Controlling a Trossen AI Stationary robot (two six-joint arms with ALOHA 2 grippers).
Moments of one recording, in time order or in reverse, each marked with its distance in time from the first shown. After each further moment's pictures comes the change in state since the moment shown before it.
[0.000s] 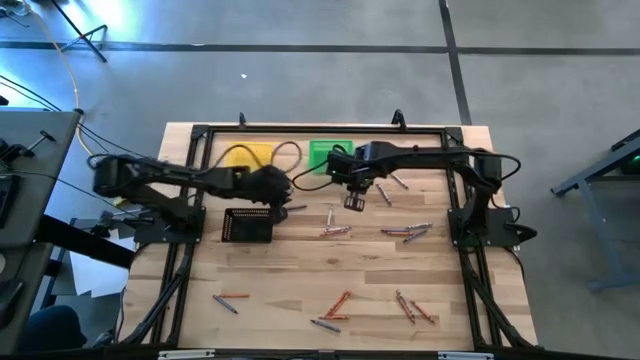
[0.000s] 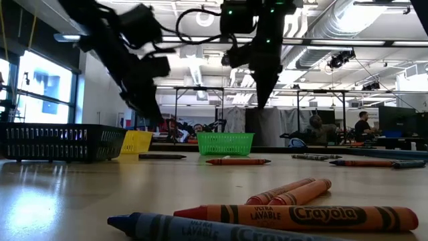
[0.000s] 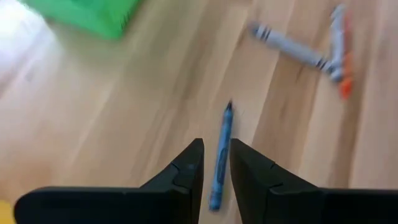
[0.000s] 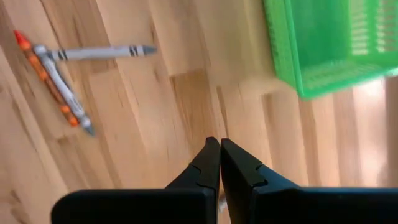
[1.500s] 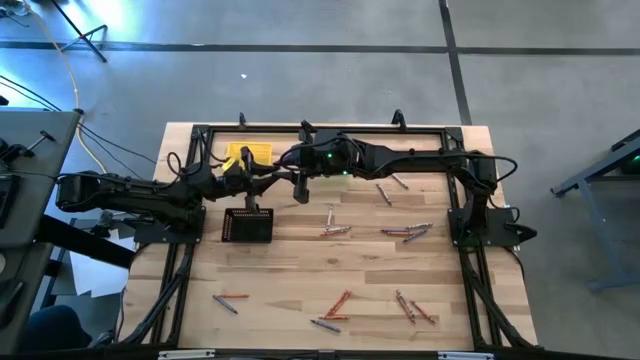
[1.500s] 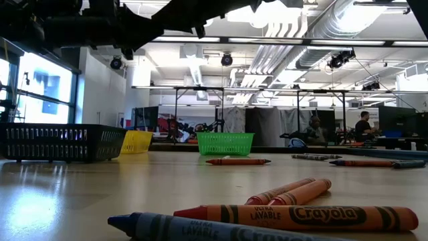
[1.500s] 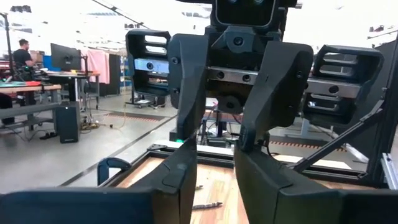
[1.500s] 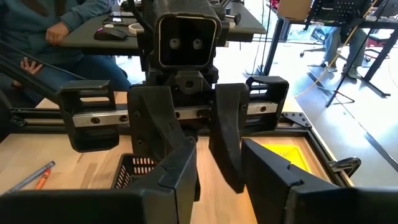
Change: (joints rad) left arm 0.013 -0.471 -0.463 1.157 0.077 0.105; right arm 0.042 0.058 0.092 1.065 -0.249 -0.132
